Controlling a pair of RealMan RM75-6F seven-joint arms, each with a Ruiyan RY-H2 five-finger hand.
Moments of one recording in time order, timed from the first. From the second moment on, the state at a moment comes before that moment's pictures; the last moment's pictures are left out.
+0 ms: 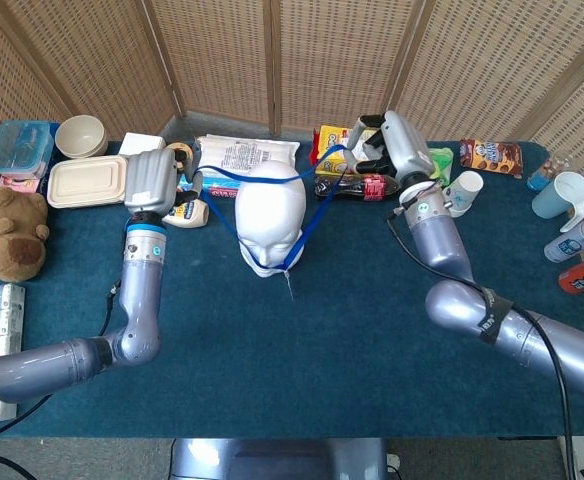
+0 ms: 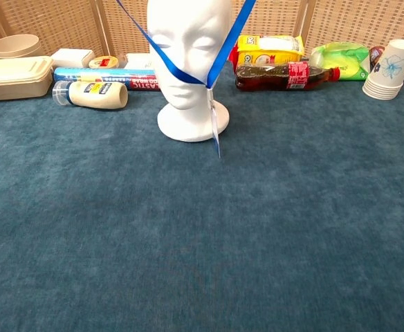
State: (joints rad) left arm -1.01 -1.53 -0.51 -1.46 0.59 1.26 0.63; right arm 1.12 -1.21 0.53 -1.47 -0.35 0.82 -0.09
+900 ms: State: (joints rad) left arm -1.02 -1.47 -0.49 -1.52 0.47 1.21 0.72; right arm 1.26 -1.26 0.42 -1.26 -0.22 0.60 -0.20
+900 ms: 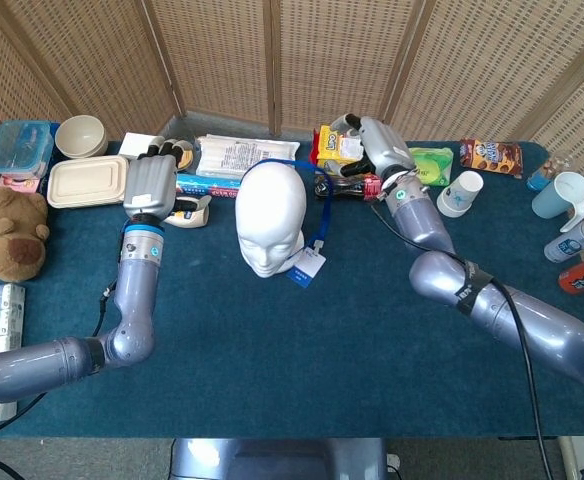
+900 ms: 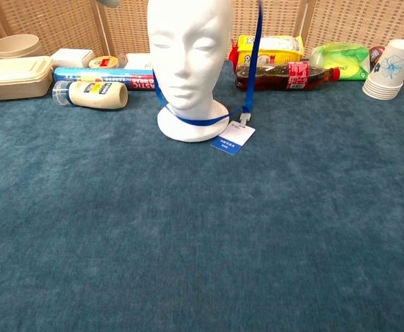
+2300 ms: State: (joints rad) left arm -0.56 -1.09 -0.20 -1.82 0.98 1.19 0.26; right arm 0.63 -1.12 0.30 -1.73 -1.17 1.23 0.18
